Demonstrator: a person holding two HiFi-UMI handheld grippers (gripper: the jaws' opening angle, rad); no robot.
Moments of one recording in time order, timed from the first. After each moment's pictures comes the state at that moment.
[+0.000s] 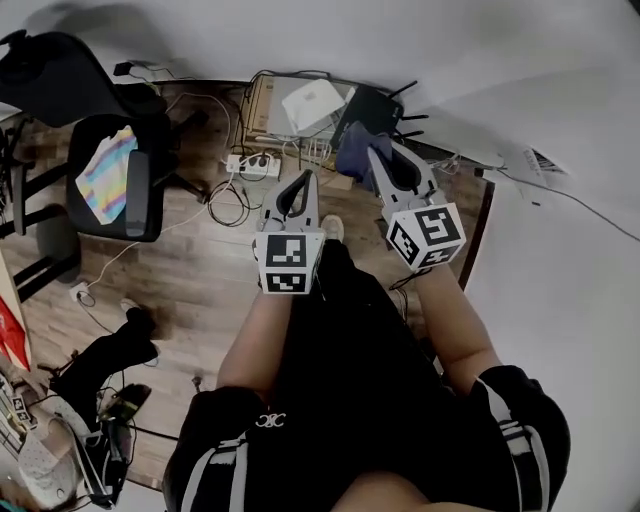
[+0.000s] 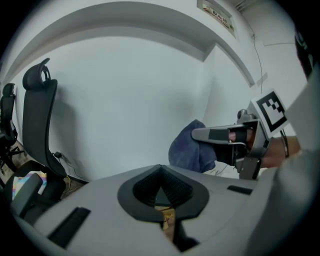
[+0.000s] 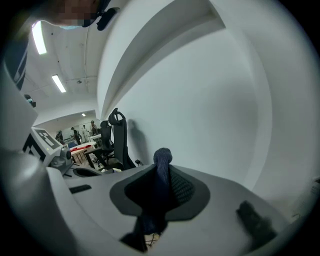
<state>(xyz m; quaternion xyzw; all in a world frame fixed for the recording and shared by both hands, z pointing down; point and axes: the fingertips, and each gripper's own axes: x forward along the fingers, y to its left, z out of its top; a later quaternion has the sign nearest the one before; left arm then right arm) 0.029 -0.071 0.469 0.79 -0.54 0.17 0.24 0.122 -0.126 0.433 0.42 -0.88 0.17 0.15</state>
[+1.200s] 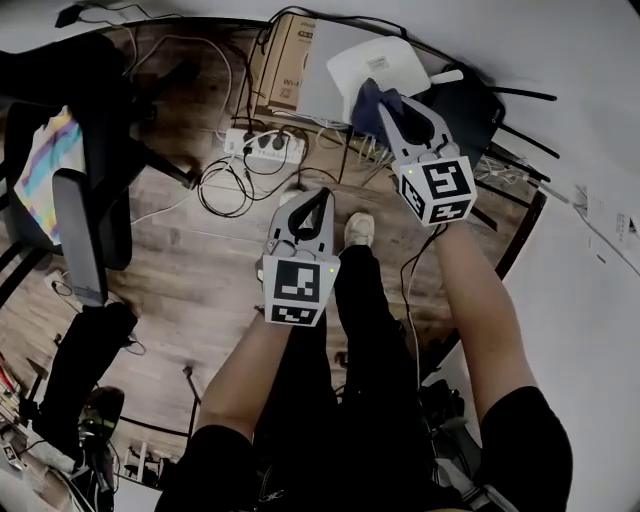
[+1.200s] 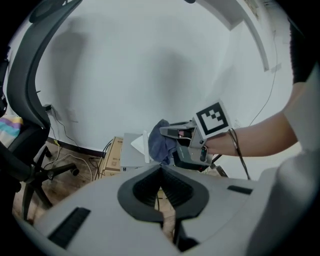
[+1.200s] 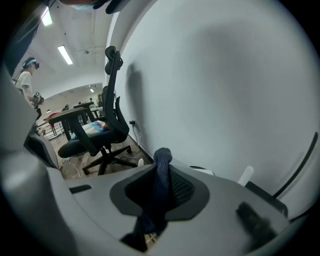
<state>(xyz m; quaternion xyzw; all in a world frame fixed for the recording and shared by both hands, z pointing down) -0.047 -0.085 0.785 0.77 -0.49 0.23 0.34 0.017 -0.238 0.815 0.35 -0.88 0.15 0.27</state>
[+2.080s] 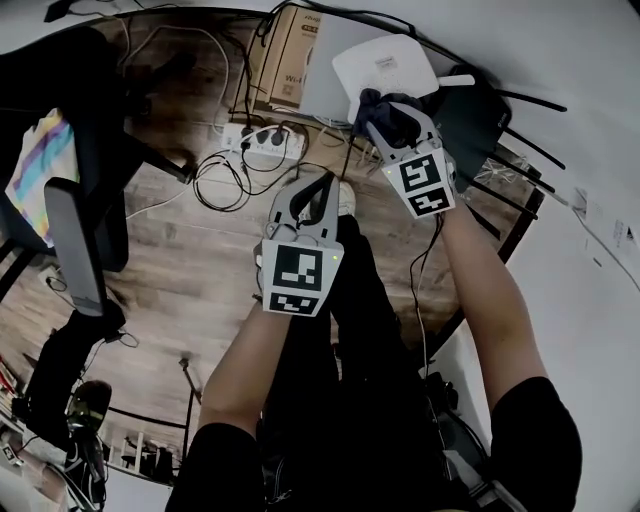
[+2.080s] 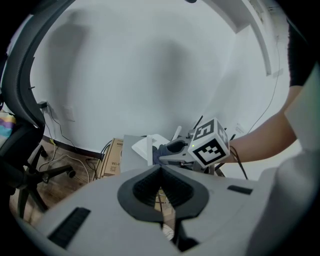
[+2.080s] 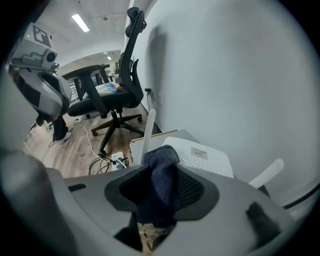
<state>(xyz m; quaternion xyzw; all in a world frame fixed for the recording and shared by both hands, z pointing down) -0.056 -0.118 0.793 0.77 -0.48 0.22 0.36 0.010 -0.212 0.894 0.25 -0.86 0.10 0.43</state>
